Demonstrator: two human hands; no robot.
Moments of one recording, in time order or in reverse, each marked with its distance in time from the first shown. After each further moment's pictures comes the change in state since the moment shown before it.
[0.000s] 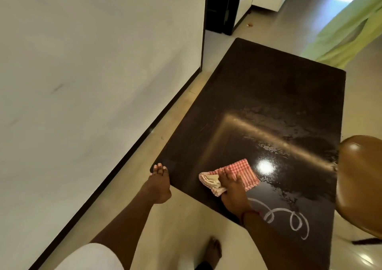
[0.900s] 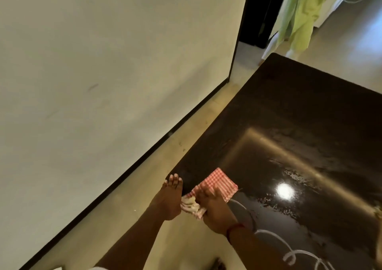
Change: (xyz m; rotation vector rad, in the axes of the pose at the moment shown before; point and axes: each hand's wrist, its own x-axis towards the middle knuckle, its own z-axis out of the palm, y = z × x) left_hand 0.000 -0.009 0.005 0.055 0.111 0.008; right_hand 0.043 -0.080 0.023 -0.126 -0.204 -0.388
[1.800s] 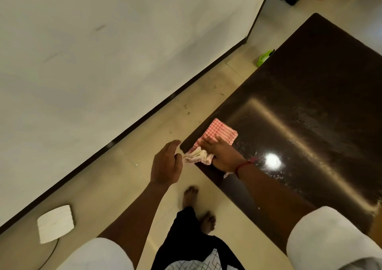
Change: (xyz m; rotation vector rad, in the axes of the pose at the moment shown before) left_hand -0.017 -0.040 0.015 -0.747 0.668 -0.106; right_hand 0.083 0.011 -0.032 -0.044 -0.170 -0.122
